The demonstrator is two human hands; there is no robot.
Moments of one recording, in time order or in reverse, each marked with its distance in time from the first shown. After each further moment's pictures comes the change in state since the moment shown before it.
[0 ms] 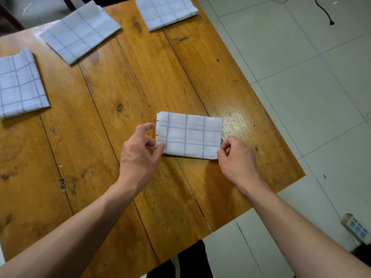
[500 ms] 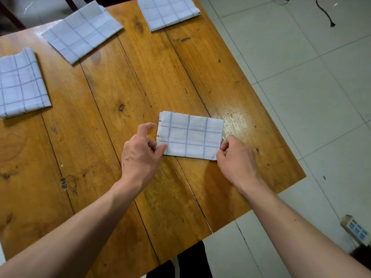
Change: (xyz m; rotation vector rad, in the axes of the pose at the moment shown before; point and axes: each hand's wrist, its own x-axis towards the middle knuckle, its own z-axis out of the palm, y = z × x) left_hand 0.005 -0.007 0.007 0.082 0.015 -0.055; right_hand 0.002 -0.005 0.002 -0.151 -0.009 -0.008
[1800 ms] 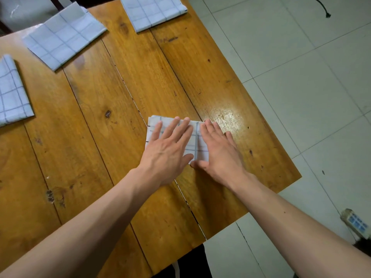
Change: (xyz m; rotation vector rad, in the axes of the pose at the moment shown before) left_hand 0.023 0.046 0.037 0.710 -0.488 0.537; right_hand 0.022 0.000 0.002 -0.217 -0.209 -0.349
